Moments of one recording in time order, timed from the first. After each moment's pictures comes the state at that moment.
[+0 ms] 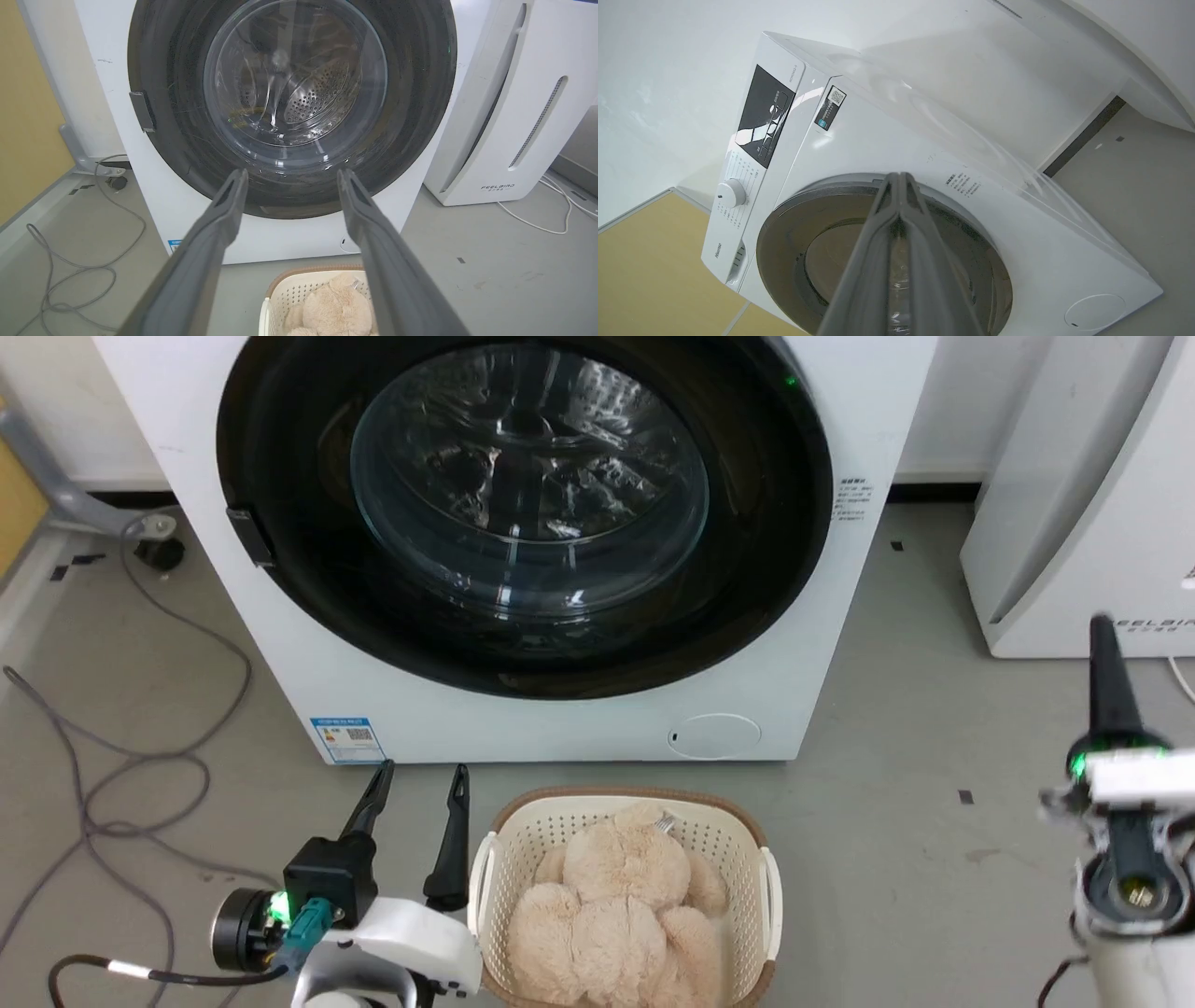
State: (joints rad) left arm -0.07 0.05 -0.12 0.09 -0.11 0.00 -0.13; right arm -0.34 -0.15 -0.09 0.28 1.16 0.13 -0.14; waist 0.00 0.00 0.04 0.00
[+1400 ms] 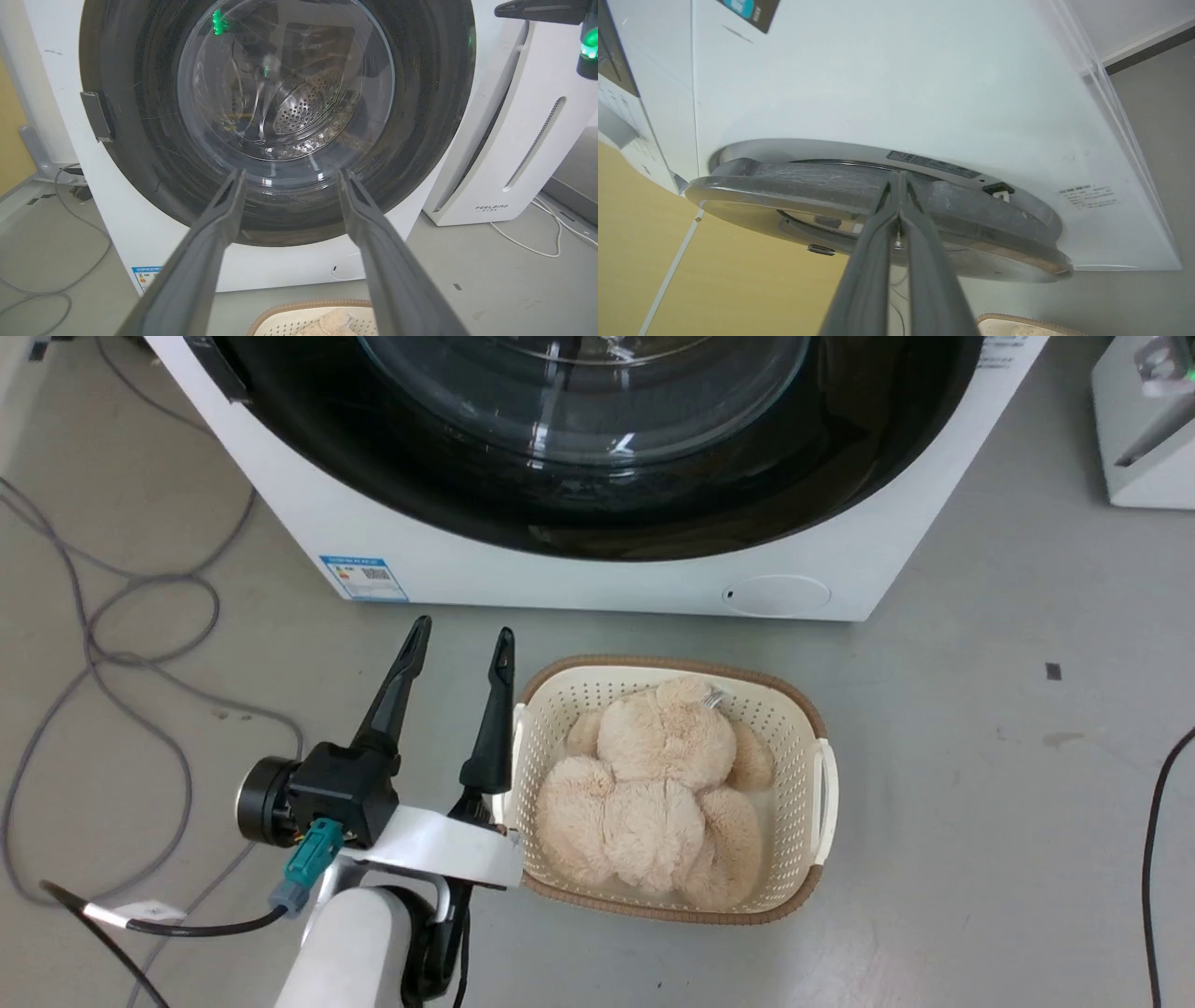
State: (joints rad) left arm -0.26 0.05 -0.20 0.04 -0.17 -0.02 -0.22; right arm -1.45 -0.41 0.69 1.09 1.69 0.13 0.33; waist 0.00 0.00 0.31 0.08
